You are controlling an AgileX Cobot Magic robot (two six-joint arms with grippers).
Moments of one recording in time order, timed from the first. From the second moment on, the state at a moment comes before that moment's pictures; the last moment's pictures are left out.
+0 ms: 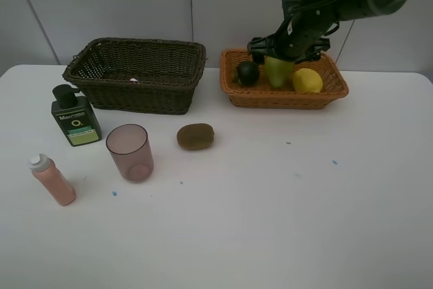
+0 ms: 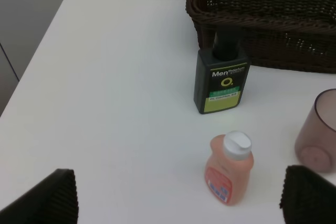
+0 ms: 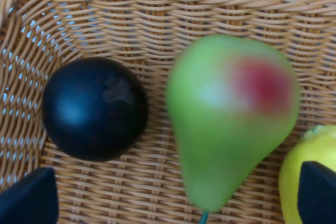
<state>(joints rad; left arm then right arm) 0.03 -0.01 -0.51 0.05 1.07 -0.05 0.34 2.09 -1.53 -0.45 0.43 0.56</state>
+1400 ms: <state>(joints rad) 0.03 -0.01 -0.51 0.05 1.07 -0.05 0.70 1.90 -1.53 -0.39 0.77 0.04</state>
